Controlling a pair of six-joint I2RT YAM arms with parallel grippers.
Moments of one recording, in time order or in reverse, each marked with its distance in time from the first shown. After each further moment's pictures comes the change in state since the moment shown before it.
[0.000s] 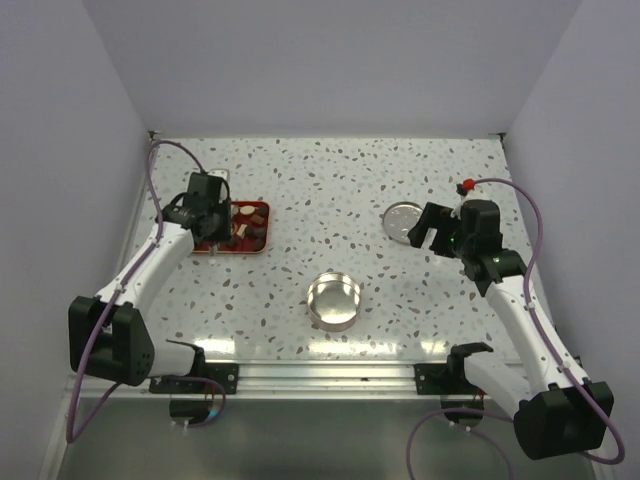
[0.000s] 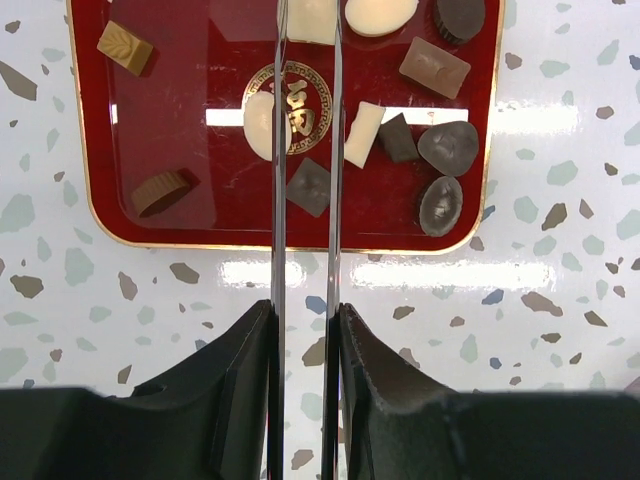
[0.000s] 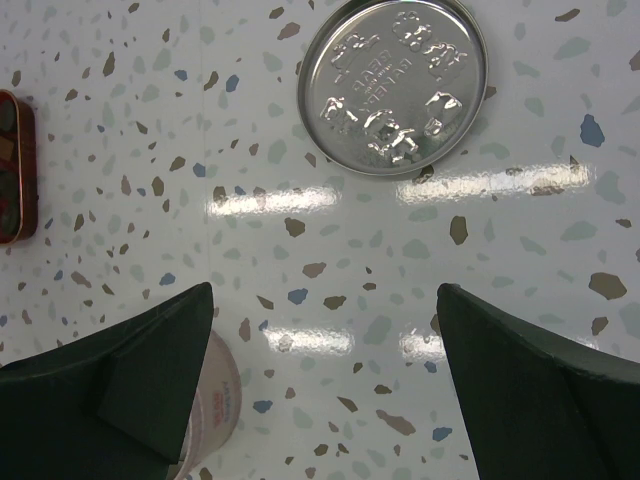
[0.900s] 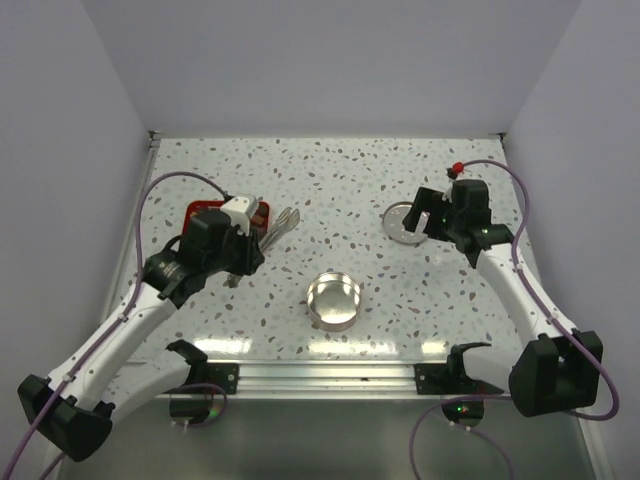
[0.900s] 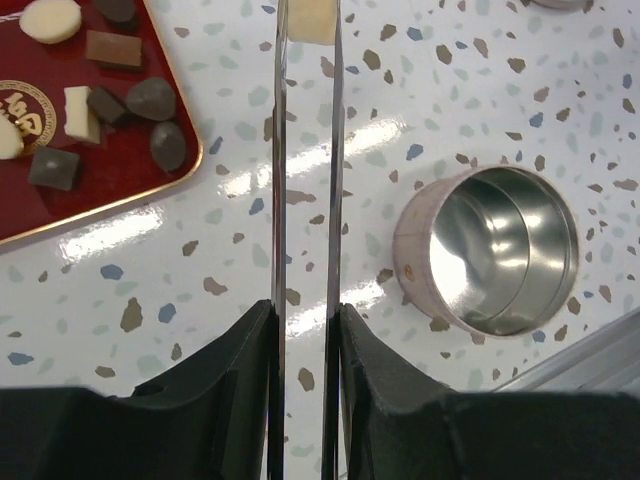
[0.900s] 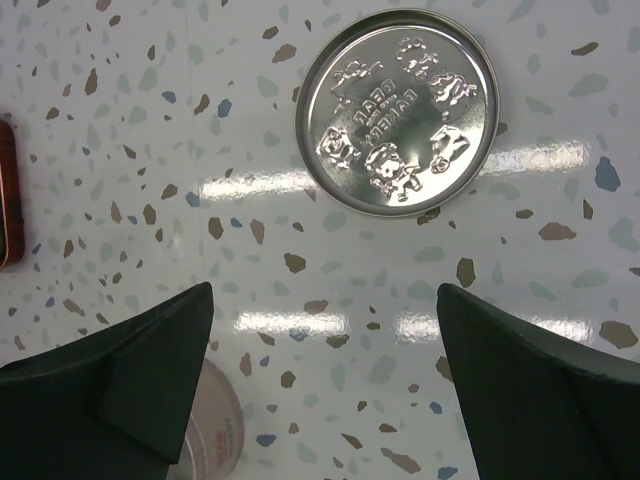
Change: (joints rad) left arm -0.282 -0.403 -0.122 -0.037 0.195 -0.079; right arm 0.000 0.211 0.111 0.037 0.000 -0.009
